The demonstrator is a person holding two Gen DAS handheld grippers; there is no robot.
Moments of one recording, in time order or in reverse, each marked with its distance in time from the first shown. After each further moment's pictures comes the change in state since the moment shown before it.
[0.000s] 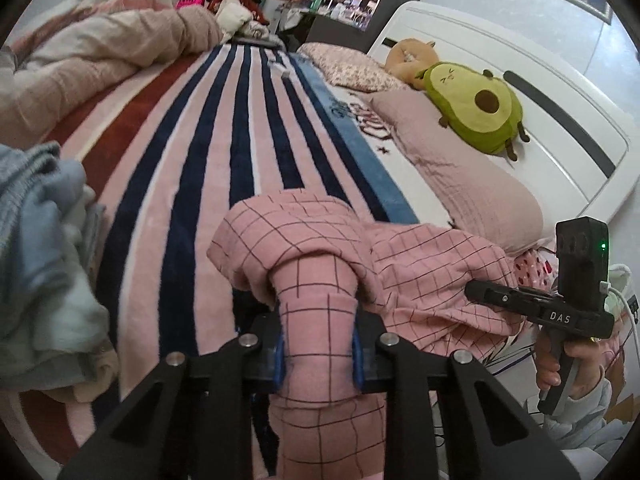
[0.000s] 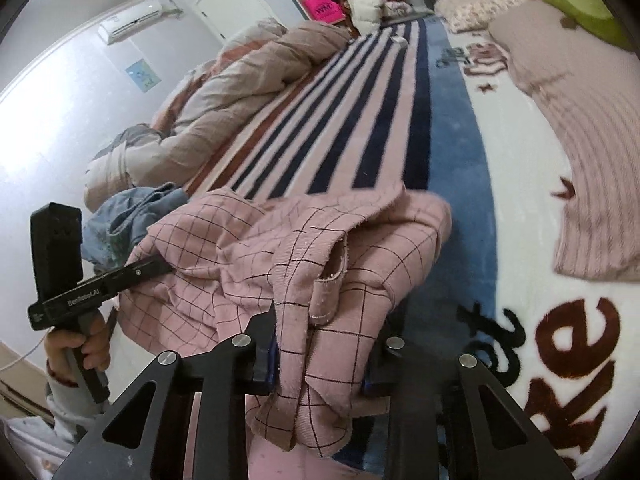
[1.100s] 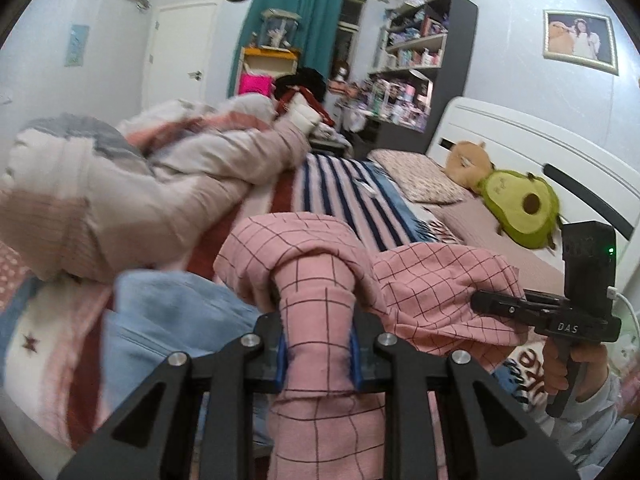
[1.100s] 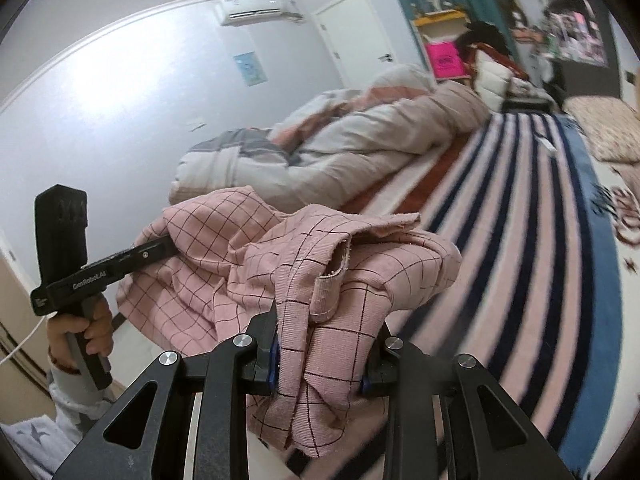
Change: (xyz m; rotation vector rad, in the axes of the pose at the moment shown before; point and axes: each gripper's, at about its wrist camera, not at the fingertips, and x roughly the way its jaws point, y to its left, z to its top) left arm -0.207 0.123 0.056 -0.004 -0.340 0.252; right arm 0.059 0.224 0.101 -0.340 -0.118 0.223
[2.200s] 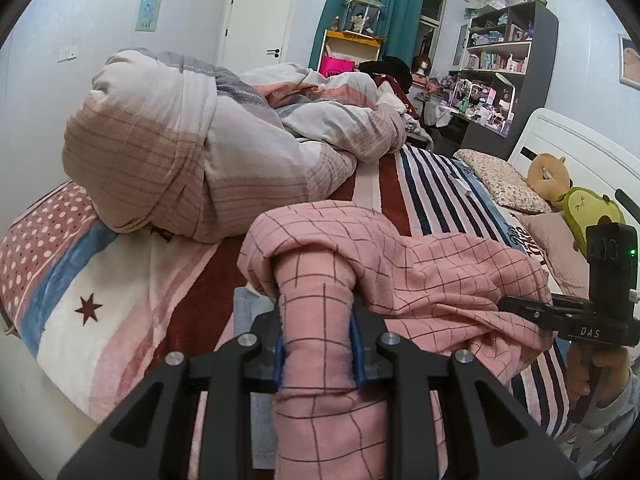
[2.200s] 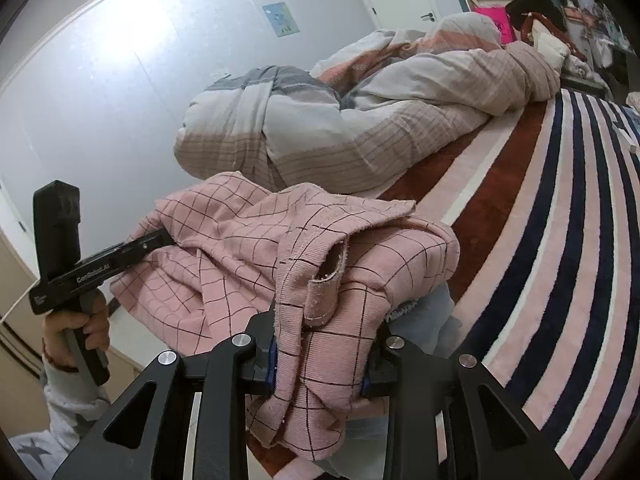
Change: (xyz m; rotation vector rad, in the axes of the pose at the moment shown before) left arm 0.019 0.151 -0.038 -0.138 0.058 0.206; right arm 0.155 0.040 0.010 -0.024 0.176 0.080
